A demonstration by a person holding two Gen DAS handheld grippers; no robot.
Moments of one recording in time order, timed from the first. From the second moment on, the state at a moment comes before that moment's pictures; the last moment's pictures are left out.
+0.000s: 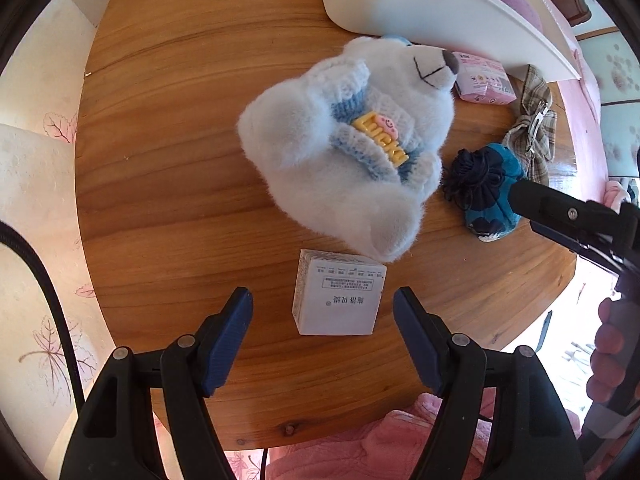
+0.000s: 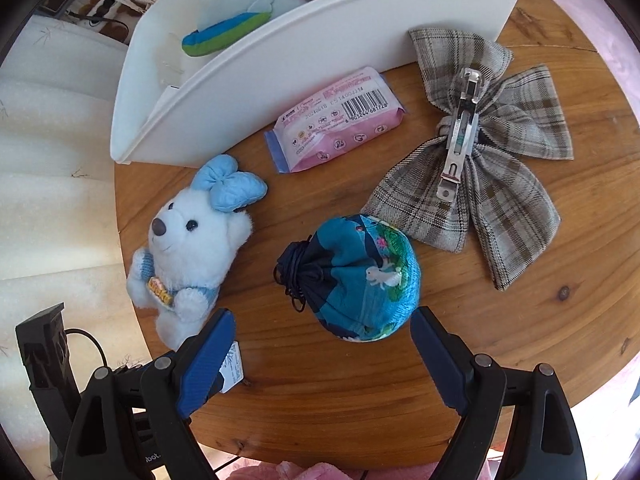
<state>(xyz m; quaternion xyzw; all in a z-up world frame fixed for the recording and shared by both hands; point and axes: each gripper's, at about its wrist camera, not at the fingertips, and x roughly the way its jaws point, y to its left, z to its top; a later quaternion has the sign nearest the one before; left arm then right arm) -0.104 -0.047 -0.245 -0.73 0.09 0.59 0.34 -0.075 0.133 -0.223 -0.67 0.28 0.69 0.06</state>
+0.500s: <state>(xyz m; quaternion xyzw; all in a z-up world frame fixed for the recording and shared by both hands) -0.100 -0.049 -0.251 -0.74 0.10 0.57 0.33 -0.099 0.136 -0.239 -0.70 0.26 0.67 0.06</state>
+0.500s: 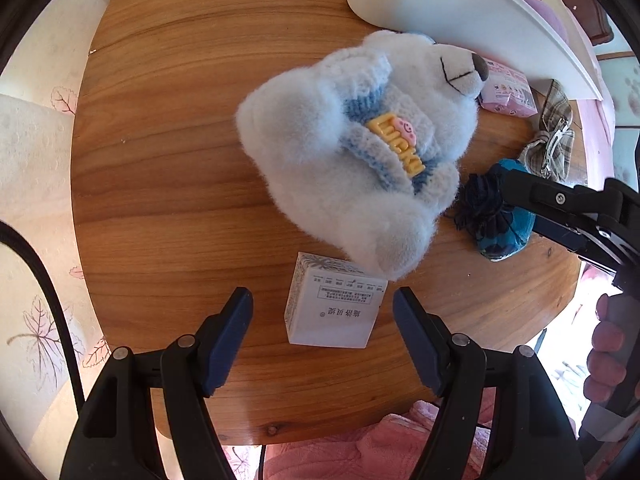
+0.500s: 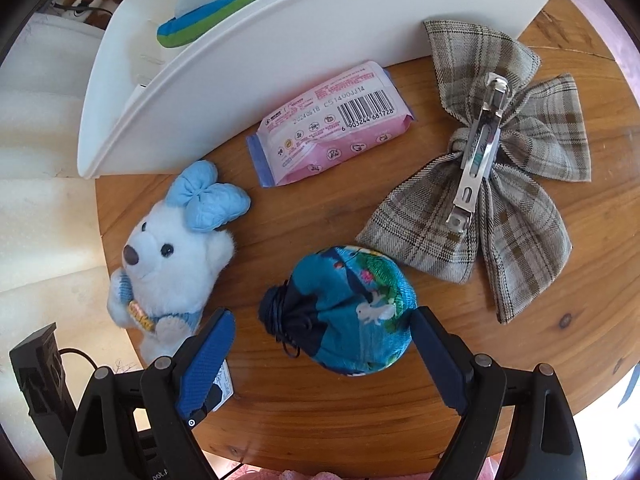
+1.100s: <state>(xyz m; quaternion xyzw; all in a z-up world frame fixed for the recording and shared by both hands) -0.085 -0.066 -0.253 -0.74 0.13 0.57 0.33 -0.093 0.139 -0.256 -0.73 0.27 0.63 0.05</state>
